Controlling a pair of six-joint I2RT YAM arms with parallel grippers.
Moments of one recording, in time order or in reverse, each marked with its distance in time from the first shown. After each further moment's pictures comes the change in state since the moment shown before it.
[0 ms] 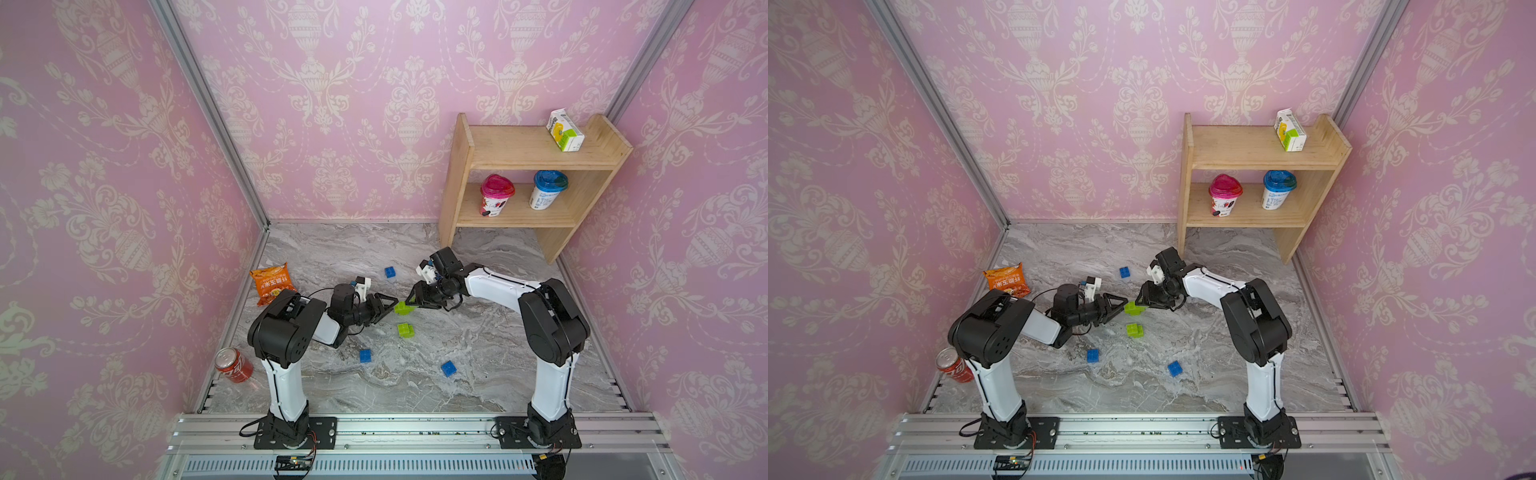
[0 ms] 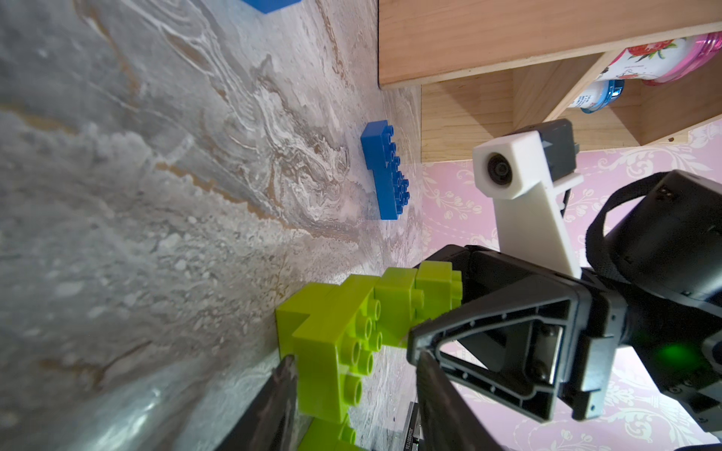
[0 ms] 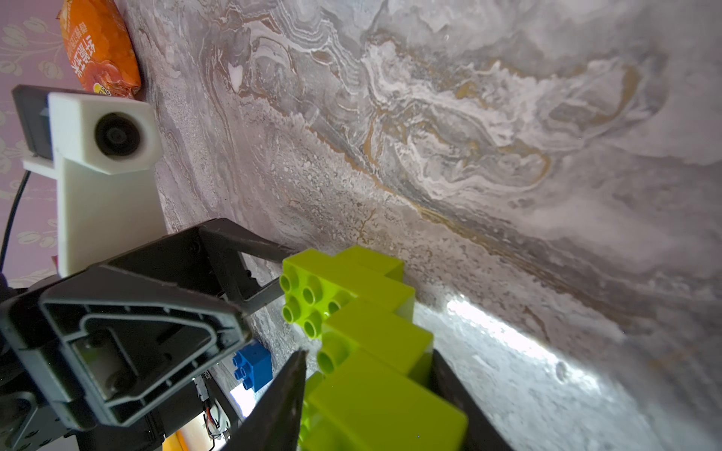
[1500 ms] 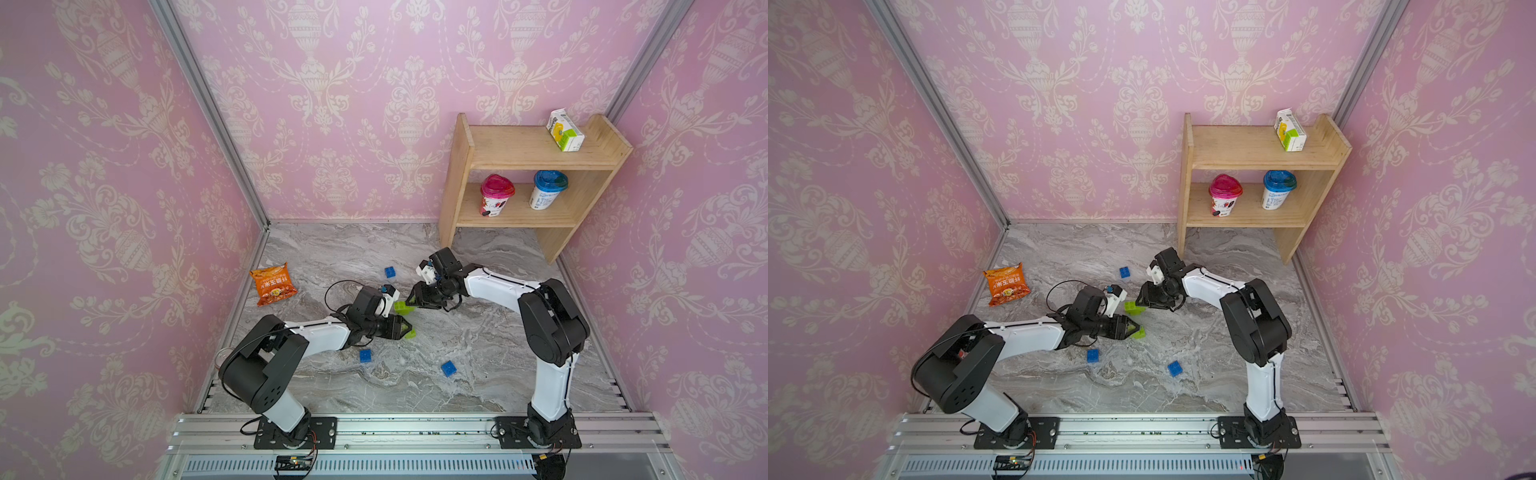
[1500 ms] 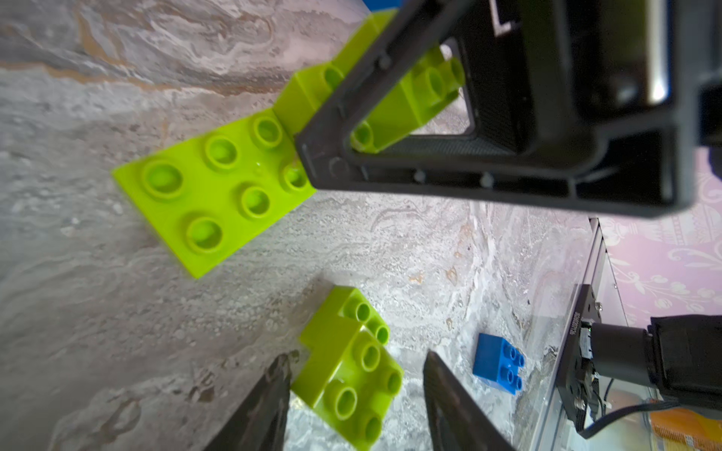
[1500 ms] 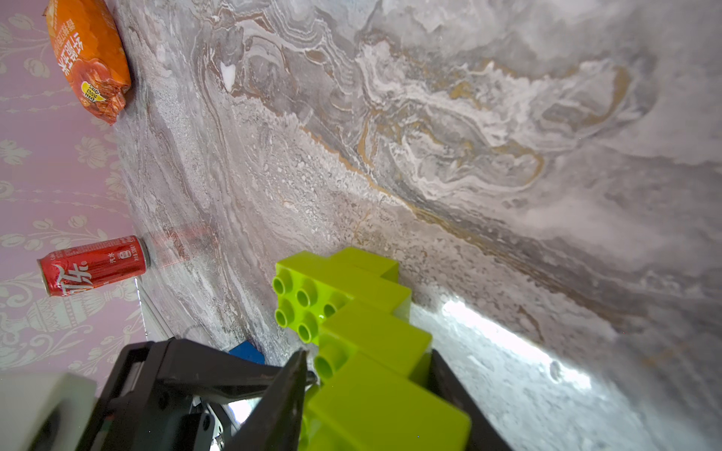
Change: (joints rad) left arm -0.267 -0.293 0.101 -0.780 -0.246 0.645; right arm 0.007 0.000 0.000 -0.007 0.022 -0.005
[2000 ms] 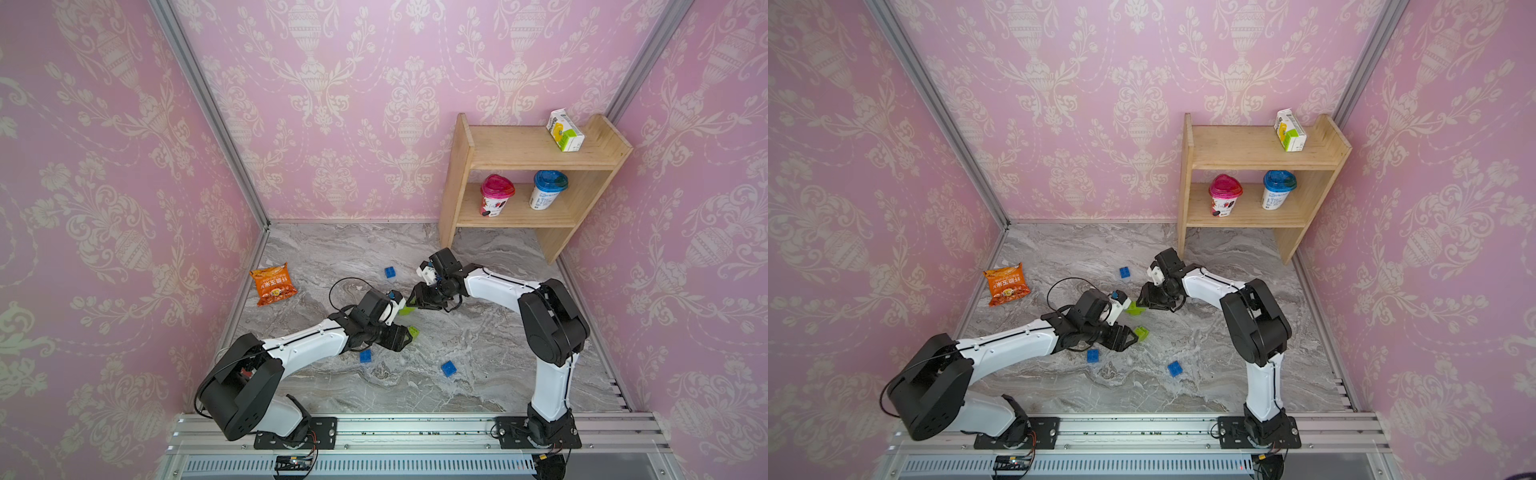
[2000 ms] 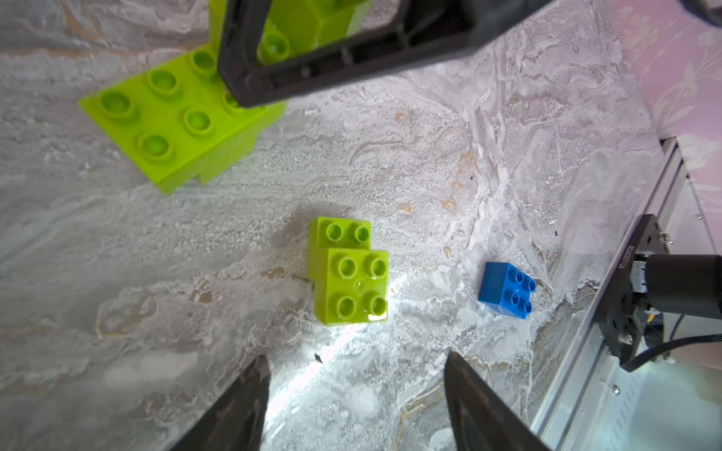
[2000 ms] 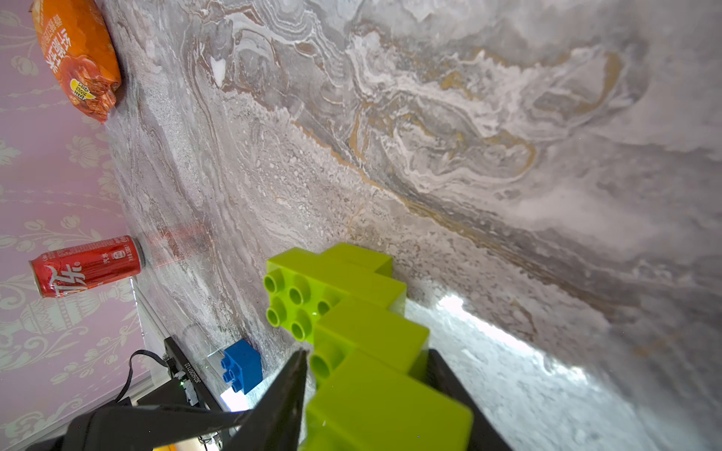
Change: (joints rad) left arm -0.108 -0.135 0.091 -0.339 -0.174 0.167; right arm 0.000 0.000 0.000 -0.013 0.007 0.000
